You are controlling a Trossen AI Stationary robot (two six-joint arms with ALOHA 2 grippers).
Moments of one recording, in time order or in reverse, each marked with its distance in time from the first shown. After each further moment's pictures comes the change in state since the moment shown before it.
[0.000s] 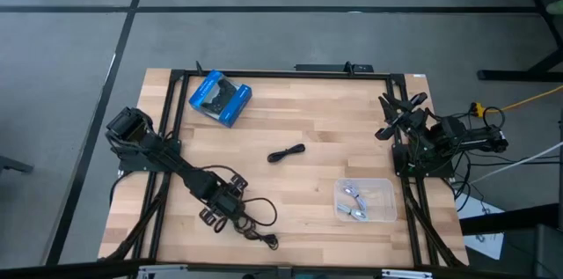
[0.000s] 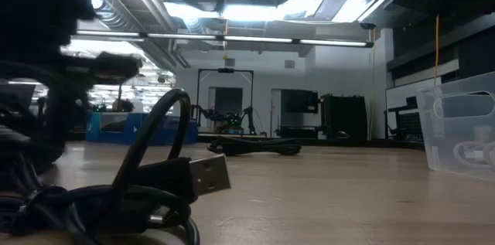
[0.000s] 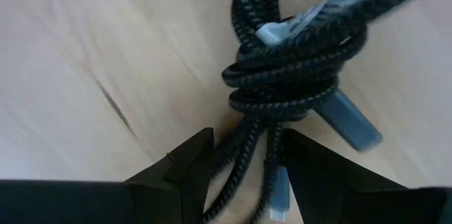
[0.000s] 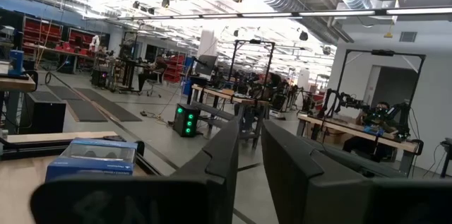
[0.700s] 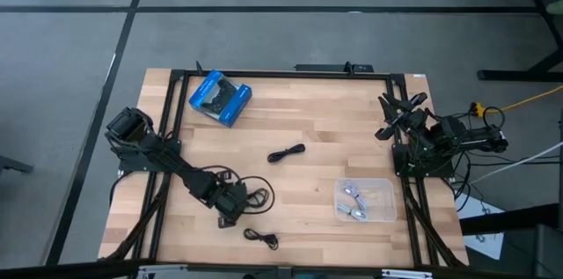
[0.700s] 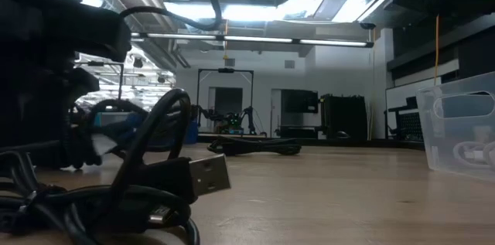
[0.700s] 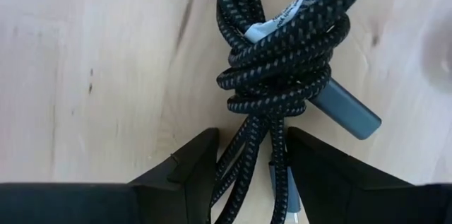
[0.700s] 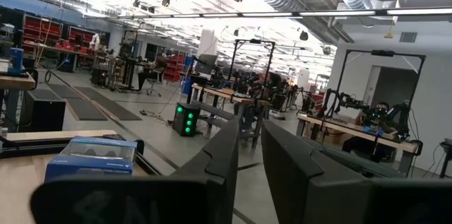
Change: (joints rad) left arm 0.000 0.002 -0.015 0.062 -0.058 -0.905; right arm 0.000 0.000 0.000 -0.005 0.000 -0.003
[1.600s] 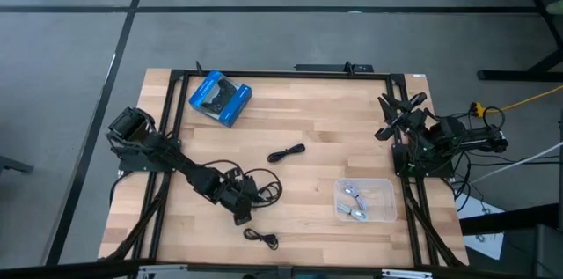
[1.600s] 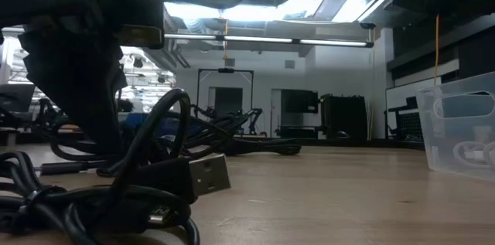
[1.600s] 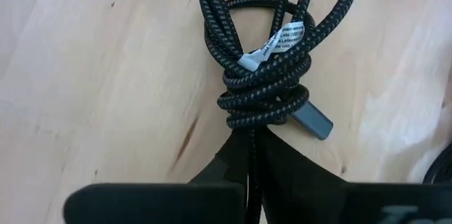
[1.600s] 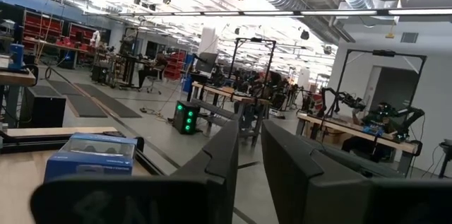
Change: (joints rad) left arm 0.045 0.003 -0.002 0.198 -0.125 -0.050; right arm 0.000 0.000 0.000 -0.012 0.000 0.000
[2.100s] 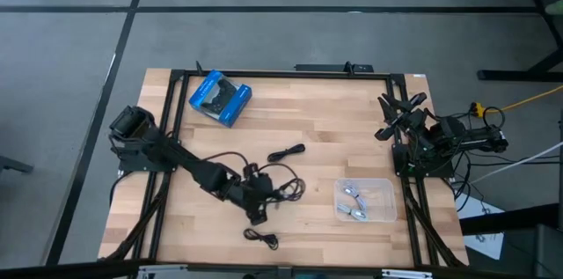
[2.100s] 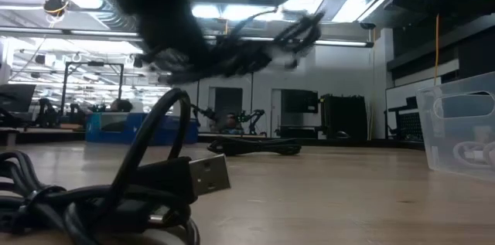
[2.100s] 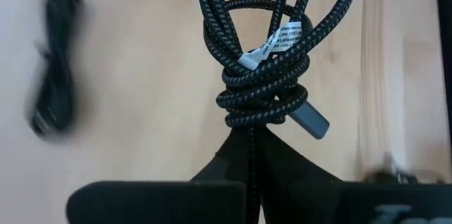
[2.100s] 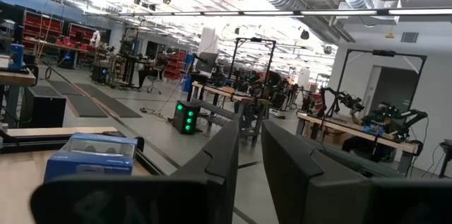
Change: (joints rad) left arm 0.053 -0.002 0.203 0.030 -0.112 0.221; right arm 0.000 0.000 0.000 0.000 0.000 0.001
